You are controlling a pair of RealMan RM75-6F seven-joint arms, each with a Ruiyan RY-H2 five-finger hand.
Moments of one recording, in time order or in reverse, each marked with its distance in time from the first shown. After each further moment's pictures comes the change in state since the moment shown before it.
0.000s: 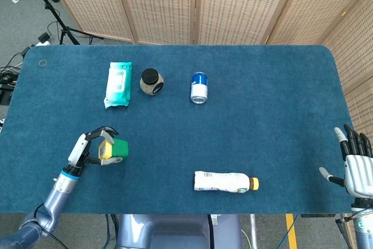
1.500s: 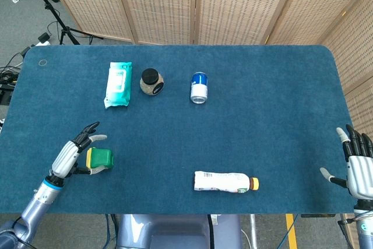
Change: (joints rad) left arm 0.057 0.201 0.102 -0.193 0.056 0.053 0.588; right arm -0.011 0.027 -0.003 -0.025 -0.015 0.014 0.040
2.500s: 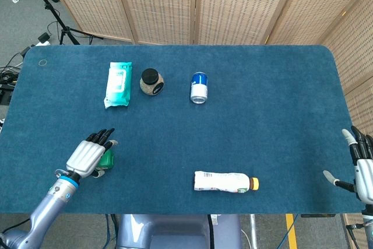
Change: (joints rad) left arm -0.148 0.433 -0.091 -1.095 -0.533 -0.536 1.353; right arm -0.023 0.063 -0.013 -0.015 -0.043 0.028 0.153
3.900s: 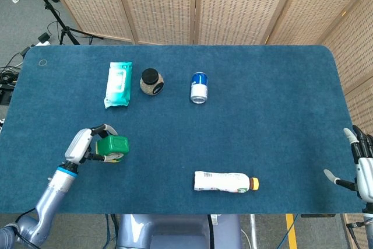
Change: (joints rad) left arm 0.063 -0.207 -0.052 0.442 0.303 0.220 -1.197; right arm 0.007 -0.005 0.004 -0.004 0.021 -0.025 0.000
